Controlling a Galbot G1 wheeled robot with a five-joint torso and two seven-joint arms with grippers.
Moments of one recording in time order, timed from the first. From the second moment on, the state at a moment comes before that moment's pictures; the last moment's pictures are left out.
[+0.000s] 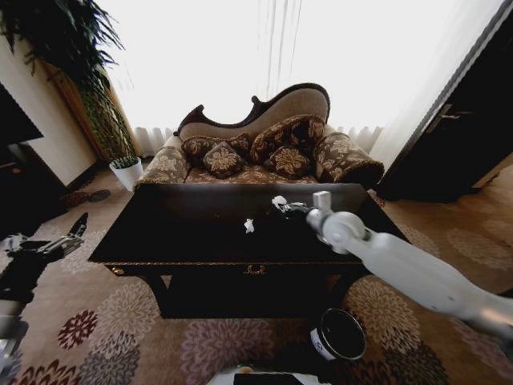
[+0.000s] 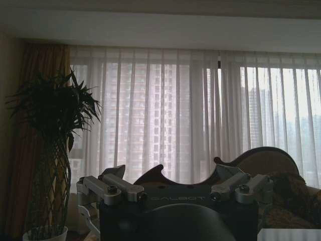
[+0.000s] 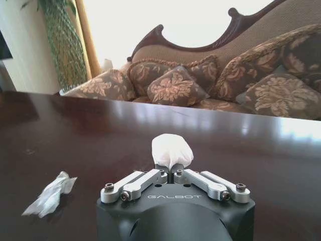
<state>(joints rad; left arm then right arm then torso) 1.65 -1.23 -1.43 -2.28 -0.85 0.17 0.39 -0.56 0.51 -0.15 2.04 1.32 -0.42 0.39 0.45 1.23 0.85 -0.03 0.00</state>
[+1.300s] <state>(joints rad) 1.60 -1.26 -1.36 -2.28 -0.87 0.17 0.38 -1.80 0.97 1.03 2.50 0.97 0.02 0.13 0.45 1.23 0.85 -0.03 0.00</state>
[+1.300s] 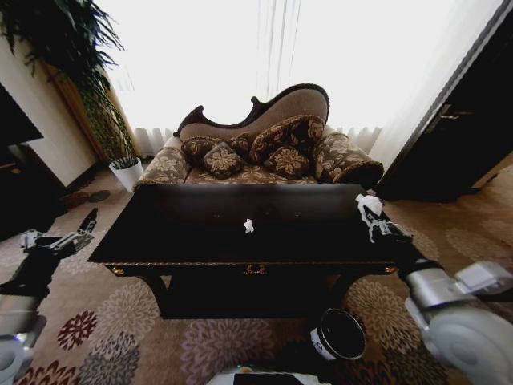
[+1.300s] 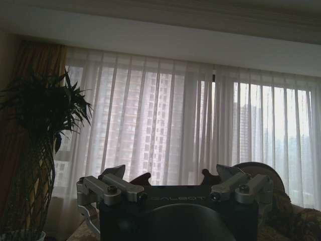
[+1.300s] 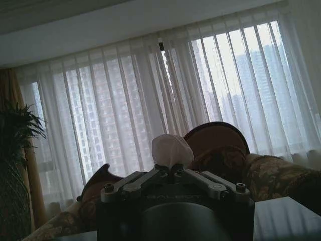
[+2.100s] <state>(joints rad) 1.58 -1.27 -1.38 -2.24 -0.88 0.16 0.39 -1.92 1.22 0.96 2.17 0.74 0.58 -0.23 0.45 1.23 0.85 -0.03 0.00</state>
